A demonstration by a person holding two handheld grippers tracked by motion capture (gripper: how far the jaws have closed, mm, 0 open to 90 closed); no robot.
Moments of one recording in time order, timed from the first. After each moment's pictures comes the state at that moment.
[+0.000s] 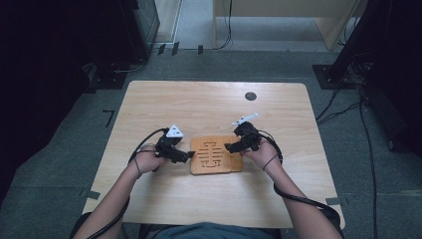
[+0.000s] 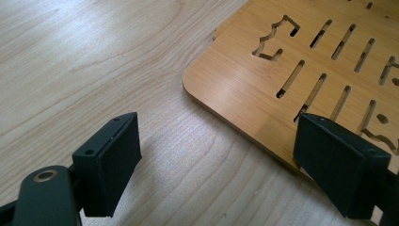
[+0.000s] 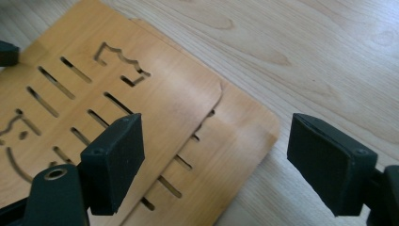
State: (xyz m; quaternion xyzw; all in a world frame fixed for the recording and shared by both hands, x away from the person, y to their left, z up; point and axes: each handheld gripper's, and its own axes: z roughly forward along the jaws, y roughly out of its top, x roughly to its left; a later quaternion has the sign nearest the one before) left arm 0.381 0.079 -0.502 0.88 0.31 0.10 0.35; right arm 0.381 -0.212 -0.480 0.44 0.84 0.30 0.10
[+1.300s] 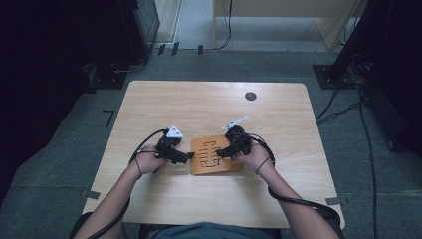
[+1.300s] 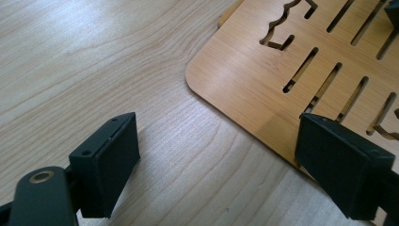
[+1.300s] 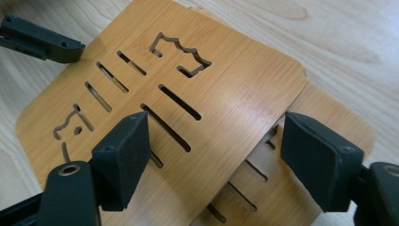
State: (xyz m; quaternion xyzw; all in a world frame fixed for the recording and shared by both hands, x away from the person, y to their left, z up) left arm 0.383 0.080 -0.509 0.88 0.32 0.09 0.35; right arm 0.375 -0.186 -0.486 0.43 0.85 0.30 0.04
